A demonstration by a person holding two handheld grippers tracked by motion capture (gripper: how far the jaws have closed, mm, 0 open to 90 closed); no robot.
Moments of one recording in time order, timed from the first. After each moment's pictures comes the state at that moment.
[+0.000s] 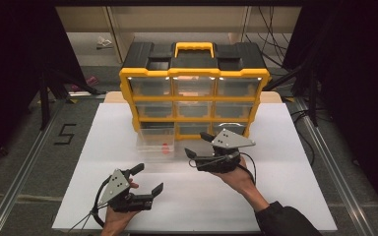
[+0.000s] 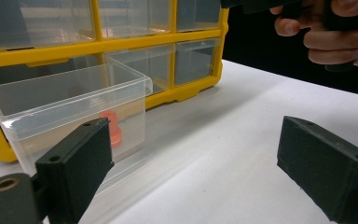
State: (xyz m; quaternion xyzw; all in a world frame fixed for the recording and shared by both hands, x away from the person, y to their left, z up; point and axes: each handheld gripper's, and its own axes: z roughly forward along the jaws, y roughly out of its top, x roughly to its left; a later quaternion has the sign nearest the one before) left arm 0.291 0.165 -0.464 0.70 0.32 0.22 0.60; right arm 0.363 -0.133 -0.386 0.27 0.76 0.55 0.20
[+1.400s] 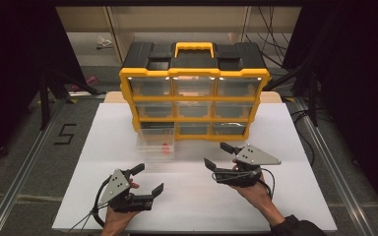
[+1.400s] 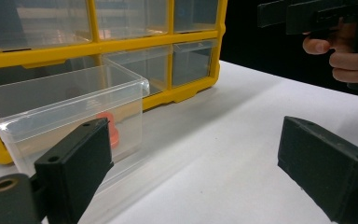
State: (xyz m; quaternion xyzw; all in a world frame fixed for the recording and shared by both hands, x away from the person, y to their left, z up) left arm 0.290 0.164 -0.464 0.70 0.32 0.21 0.60; right arm 0.336 -0.180 -0.406 0.30 0.74 0.57 0.21
